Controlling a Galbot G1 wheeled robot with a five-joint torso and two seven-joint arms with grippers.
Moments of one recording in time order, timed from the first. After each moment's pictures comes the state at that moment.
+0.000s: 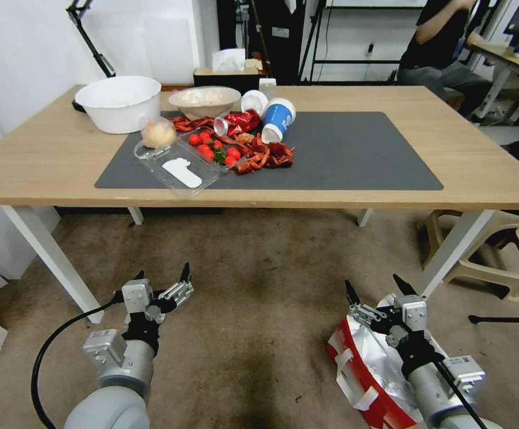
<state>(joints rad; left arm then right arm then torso) 1.72 -1.30 -0.45 -2.33 -0.42 0.20 -0.30 -1.83 1.50 0.67 2.34 0.08 -0.15 -0.19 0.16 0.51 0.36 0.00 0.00</state>
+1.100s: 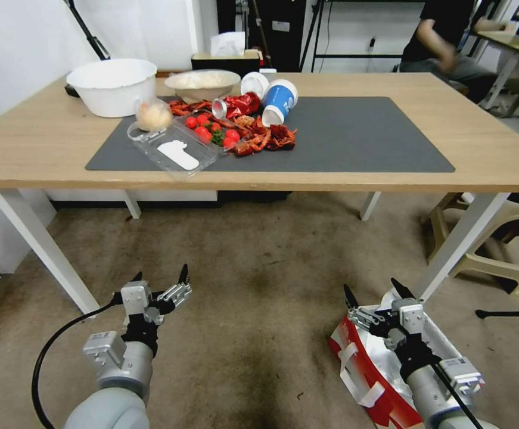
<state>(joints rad) 1.73 -1.30 -0.46 -2.31 -0.41 0.18 -0.30 -1.84 1.49 0.66 2.32 0.07 -0.15 -0.19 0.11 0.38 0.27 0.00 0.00</state>
